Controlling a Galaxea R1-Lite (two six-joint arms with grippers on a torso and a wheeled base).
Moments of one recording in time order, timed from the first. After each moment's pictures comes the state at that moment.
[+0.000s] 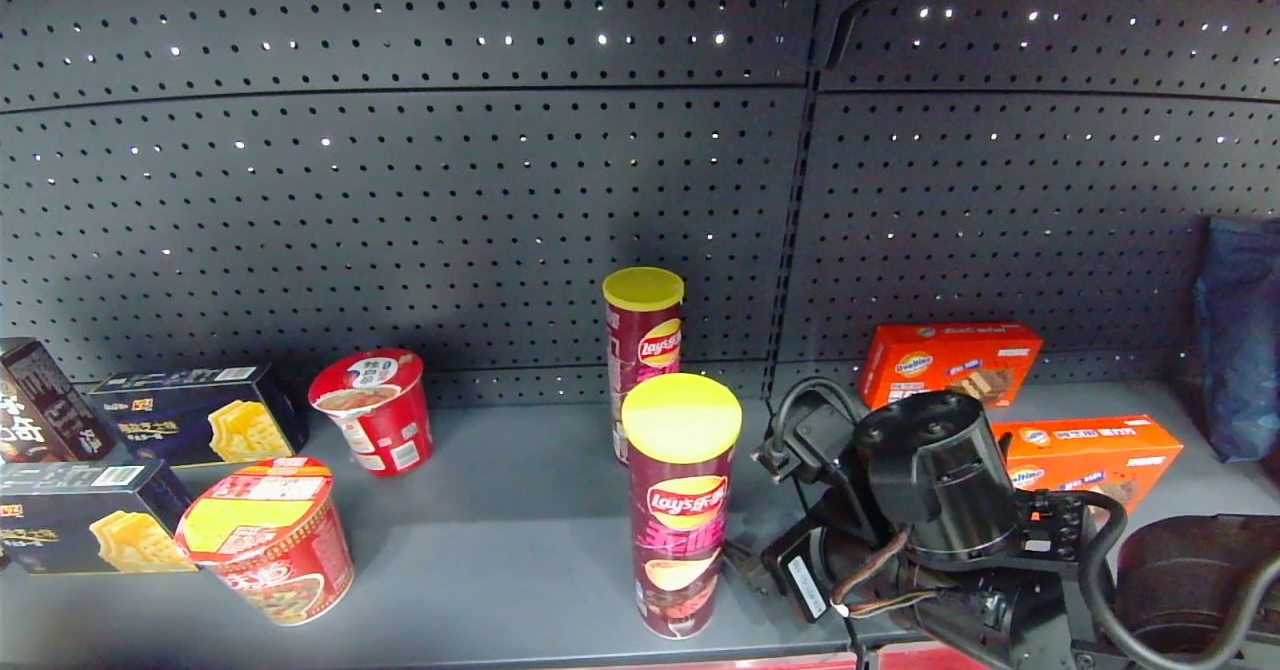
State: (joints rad) left arm -0.06 0.11 -0.06 0.09 0.37 0.03; right arm 0.87 1.74 -0.76 -0.43 -0.36 -0.04
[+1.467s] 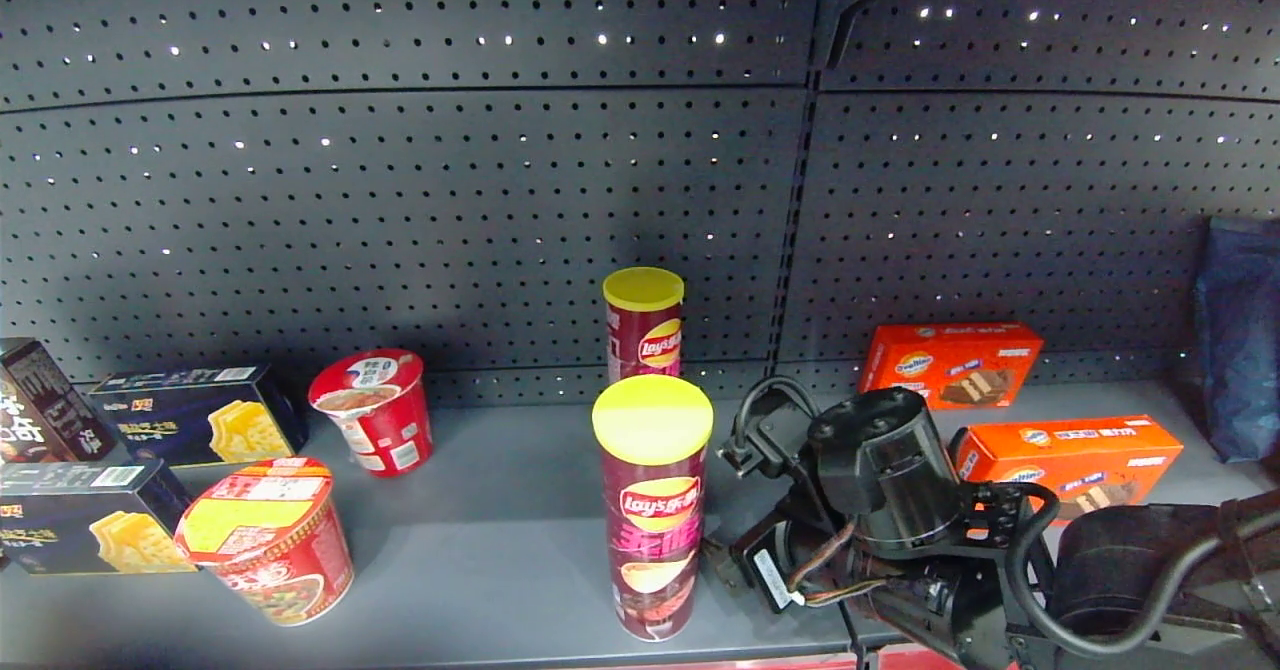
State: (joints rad) left arm -0.06 0.11 -0.06 0.09 0.37 0.03; right arm 0.88 1.81 -0.83 -0.43 -0.36 -0.04
